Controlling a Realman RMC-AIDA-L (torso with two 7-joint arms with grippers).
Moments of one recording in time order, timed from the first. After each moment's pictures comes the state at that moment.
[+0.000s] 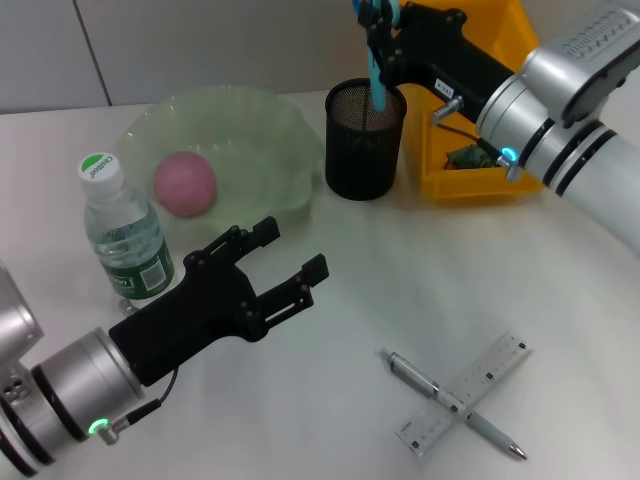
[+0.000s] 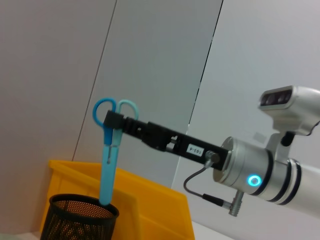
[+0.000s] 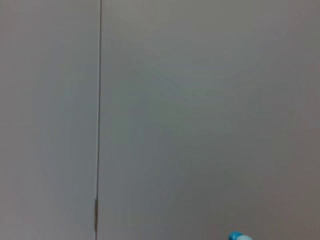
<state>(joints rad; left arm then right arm) -0.28 -2.02 2.09 0.58 0.32 1.15 -0.81 0.84 2.09 -0.34 -0.04 -1.45 -1.11 0.51</state>
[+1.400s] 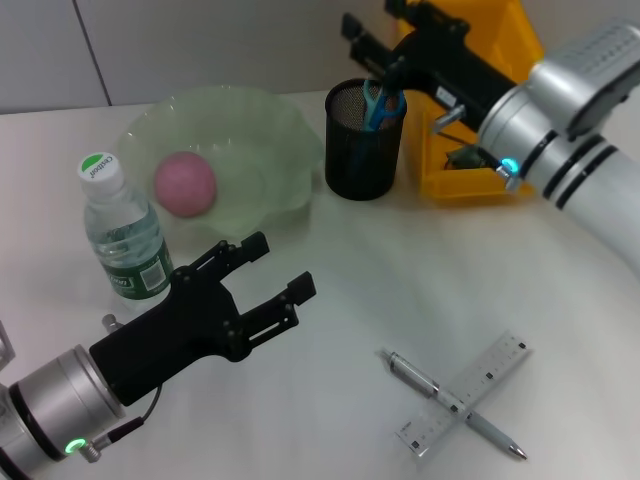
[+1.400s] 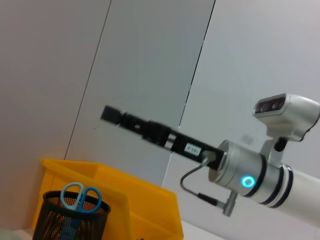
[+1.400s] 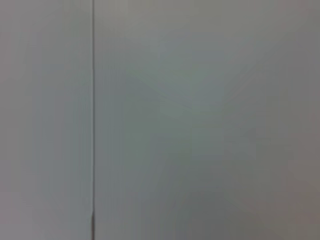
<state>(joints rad) -0.26 -2.00 2.09 0.53 0.33 1.25 -0.83 0.81 2.09 -0.31 0.00 -1.41 -1.19 0.48</state>
